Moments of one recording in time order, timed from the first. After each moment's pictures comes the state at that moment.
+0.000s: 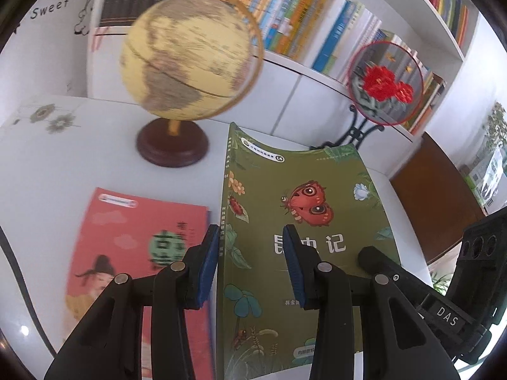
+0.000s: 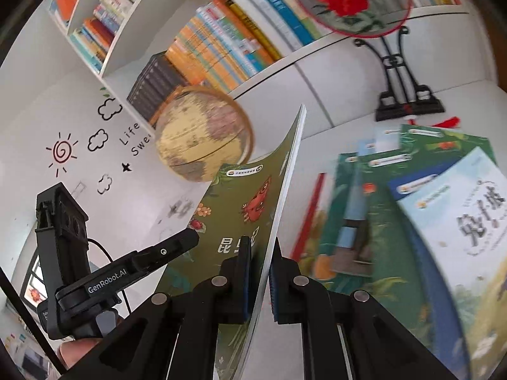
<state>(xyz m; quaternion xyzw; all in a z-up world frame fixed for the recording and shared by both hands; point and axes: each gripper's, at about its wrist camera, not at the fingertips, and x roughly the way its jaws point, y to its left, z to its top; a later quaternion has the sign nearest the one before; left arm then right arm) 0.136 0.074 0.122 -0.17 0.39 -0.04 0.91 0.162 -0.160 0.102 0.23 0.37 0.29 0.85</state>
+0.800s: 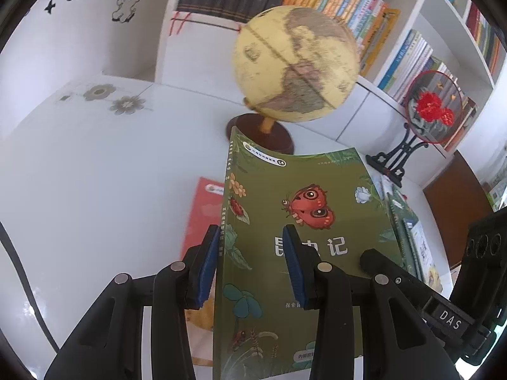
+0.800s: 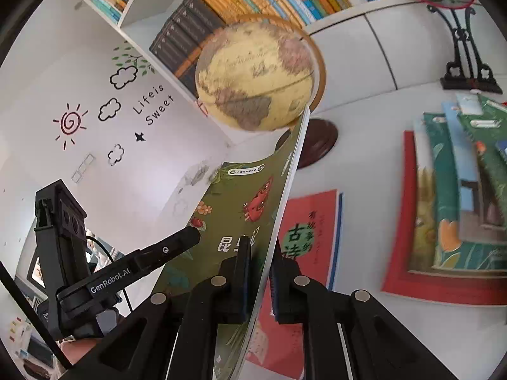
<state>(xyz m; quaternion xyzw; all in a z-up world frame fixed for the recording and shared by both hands) 0.105 0.188 0.098 -0.19 0.40 0.02 0.90 0.153 -0.027 0.085 0.20 0.41 0.33 0.82</state>
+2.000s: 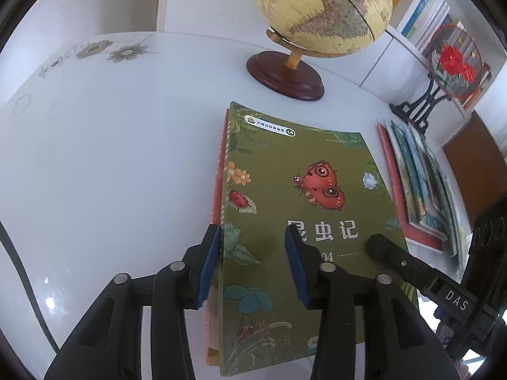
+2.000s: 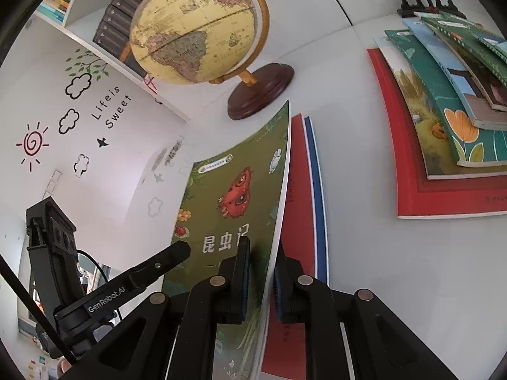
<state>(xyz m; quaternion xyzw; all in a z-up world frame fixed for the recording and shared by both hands) 0.113 0.204 0.032 -0.14 0.49 0.00 0.86 0.138 -0.009 0.016 0.24 0.48 0.25 0.81</state>
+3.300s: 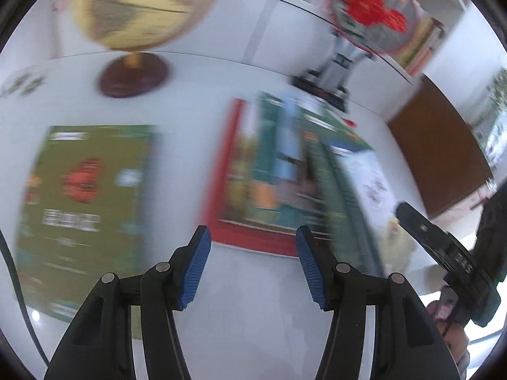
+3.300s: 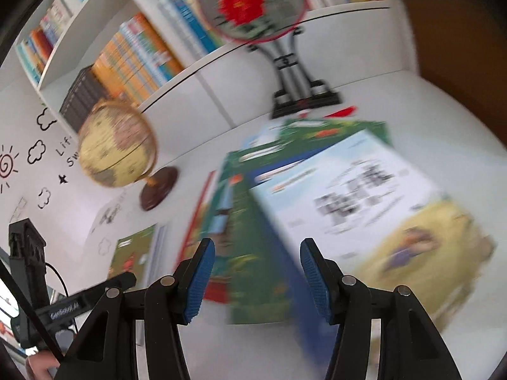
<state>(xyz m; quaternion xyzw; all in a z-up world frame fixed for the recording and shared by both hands) 0.141 -0.021 0.075 -0.14 0.49 -0.09 0.86 0.145 -0.264 0.078 0.20 0.41 0.13 0.88</state>
